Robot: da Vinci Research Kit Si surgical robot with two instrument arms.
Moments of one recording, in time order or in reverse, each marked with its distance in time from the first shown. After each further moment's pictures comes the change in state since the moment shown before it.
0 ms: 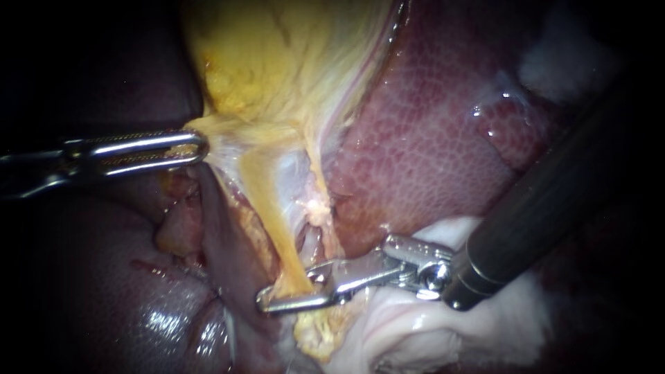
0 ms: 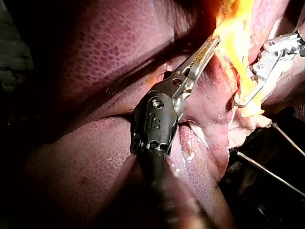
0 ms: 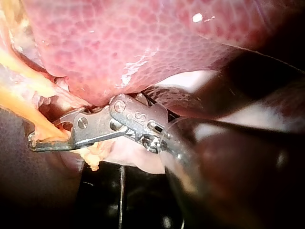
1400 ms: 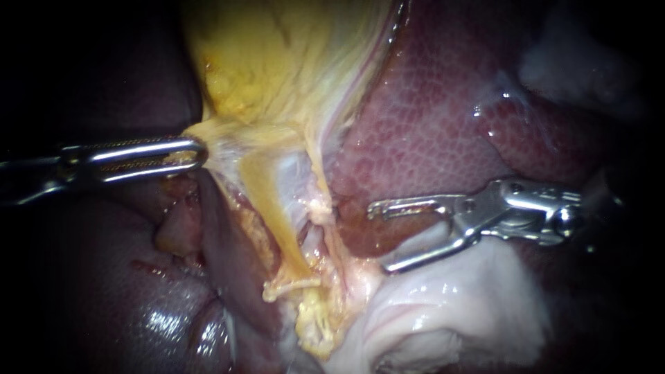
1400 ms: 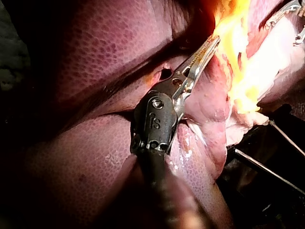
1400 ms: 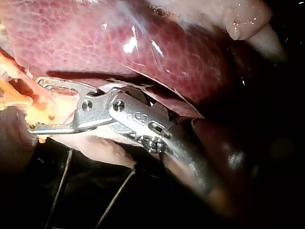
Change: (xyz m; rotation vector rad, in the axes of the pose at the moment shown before) right arm 0.012 -0.011 -0.017 -0.284 0.032 -0.230; left arm 0.000 -0.001 0.000 -0.012 -0.004 0.002
